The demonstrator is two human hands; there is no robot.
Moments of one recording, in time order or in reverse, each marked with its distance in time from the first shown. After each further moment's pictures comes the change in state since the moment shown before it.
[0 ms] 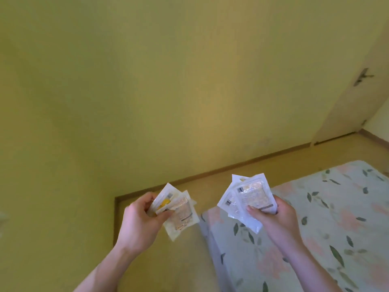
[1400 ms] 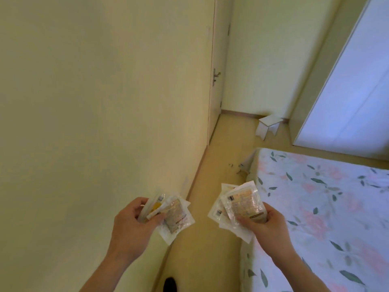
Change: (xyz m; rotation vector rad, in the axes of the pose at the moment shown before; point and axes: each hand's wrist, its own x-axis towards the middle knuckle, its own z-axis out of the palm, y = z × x) left_hand 0.807 0.203 0.379 -0.042 -0.792 0.309; right_hand 0.636 -0.099 -0.019 0.164 0.834 0.159
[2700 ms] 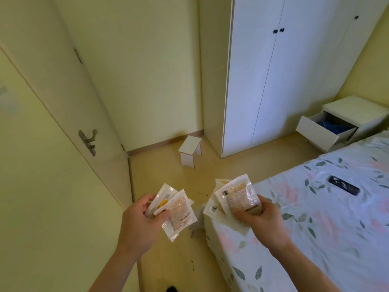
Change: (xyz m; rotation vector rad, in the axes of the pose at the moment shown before) left_hand 0.688 0.253 0.457 0.105 -0.604 0.350; right_hand 0.641 -0.097 -0.154 0.110 0.583 0.089
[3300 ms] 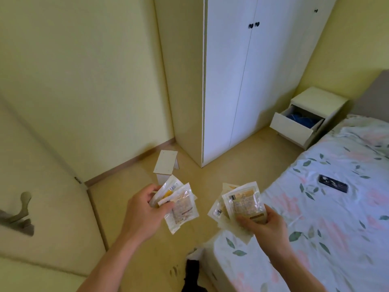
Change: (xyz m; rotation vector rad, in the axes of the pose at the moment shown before) left_hand 0.374 0.003 0.022 0.032 -0.328 0.114; right_hand 0.246 -0.020 0.104 0.079 0.354 0.121
